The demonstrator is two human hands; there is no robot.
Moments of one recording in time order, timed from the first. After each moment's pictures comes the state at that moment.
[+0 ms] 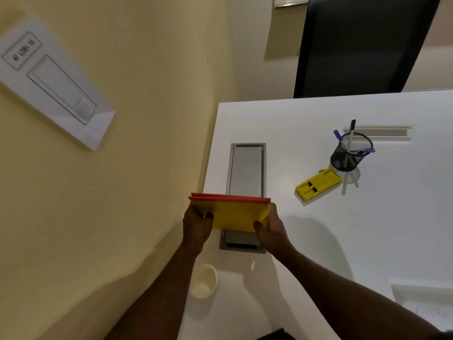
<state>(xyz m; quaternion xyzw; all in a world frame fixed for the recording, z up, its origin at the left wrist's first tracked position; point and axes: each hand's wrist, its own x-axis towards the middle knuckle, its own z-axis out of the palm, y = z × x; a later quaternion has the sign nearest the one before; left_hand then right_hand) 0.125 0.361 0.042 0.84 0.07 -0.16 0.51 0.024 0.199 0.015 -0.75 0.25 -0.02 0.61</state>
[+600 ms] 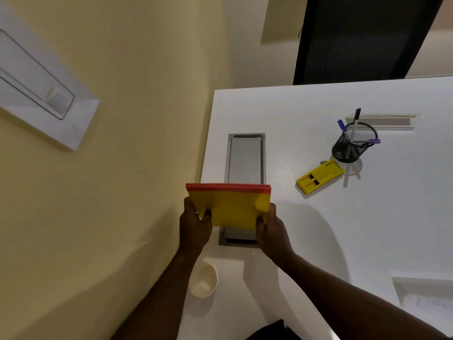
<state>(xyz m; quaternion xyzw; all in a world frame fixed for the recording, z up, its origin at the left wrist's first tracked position) 0.122 0.370 0.034 0.87 0.01 -0.13 0.47 0.019 0.212 0.004 -0.82 0.24 -0.05 0.51</state>
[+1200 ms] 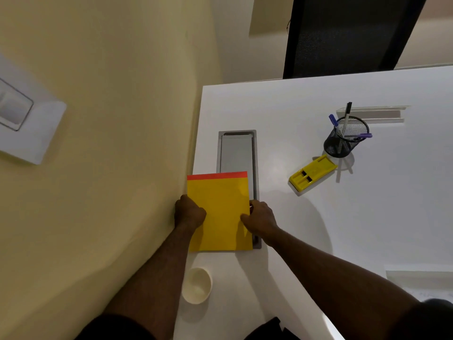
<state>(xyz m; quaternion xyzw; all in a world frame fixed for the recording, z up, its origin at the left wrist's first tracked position) 0.177 0.346 0.015 0.94 0.07 -0.26 0.22 0.066 0.190 -0.013 -0.79 0.33 0.16 0.49</state>
